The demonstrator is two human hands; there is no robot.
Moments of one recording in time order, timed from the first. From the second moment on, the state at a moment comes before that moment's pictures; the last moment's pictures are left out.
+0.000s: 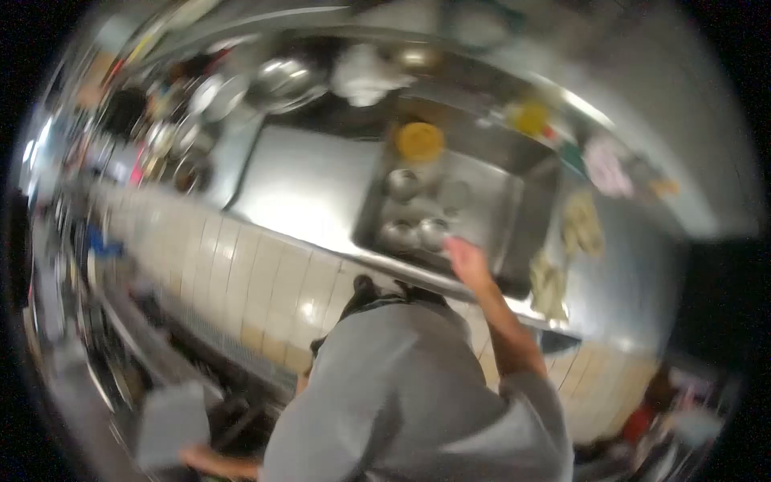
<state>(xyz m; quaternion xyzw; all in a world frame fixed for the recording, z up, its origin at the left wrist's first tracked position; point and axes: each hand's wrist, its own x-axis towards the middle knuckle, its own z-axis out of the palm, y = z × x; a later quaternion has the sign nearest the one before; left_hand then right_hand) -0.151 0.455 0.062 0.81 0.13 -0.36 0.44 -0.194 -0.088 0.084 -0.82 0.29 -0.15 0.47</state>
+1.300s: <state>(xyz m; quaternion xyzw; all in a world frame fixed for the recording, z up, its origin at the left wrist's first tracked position) -0.061 0.570 -0.002 0.80 0.32 -0.27 0.44 -0.035 0.049 0.092 -0.83 0.21 -0.07 0.51</state>
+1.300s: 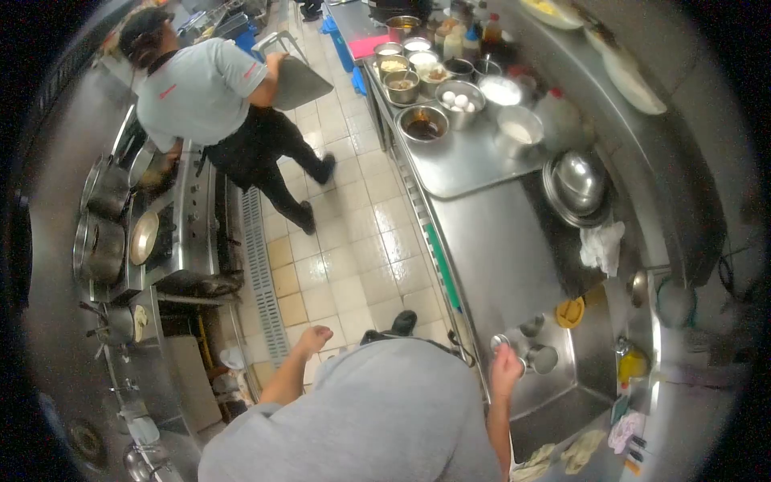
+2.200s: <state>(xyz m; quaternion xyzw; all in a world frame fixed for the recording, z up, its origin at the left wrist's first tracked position) 0.105 0.559 -0.050 0.76 0.13 -0.40 0.49 -0.344 -0.094 0.121 -0.78 0.54 -0.27 0.14</state>
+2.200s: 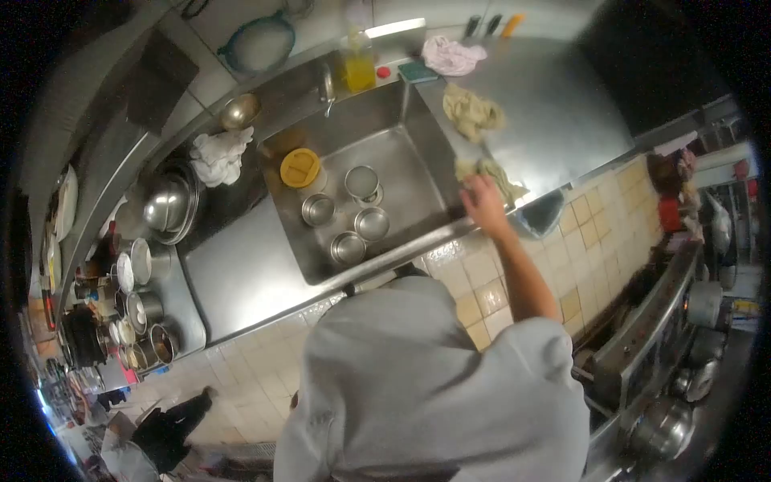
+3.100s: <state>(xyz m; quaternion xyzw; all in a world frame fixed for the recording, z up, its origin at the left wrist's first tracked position) -0.063 0.375 0.188 0.90 0.05 -0.19 0.39 -0.159 -0.154 0.134 -0.65 0.26 -0.13 0.70</state>
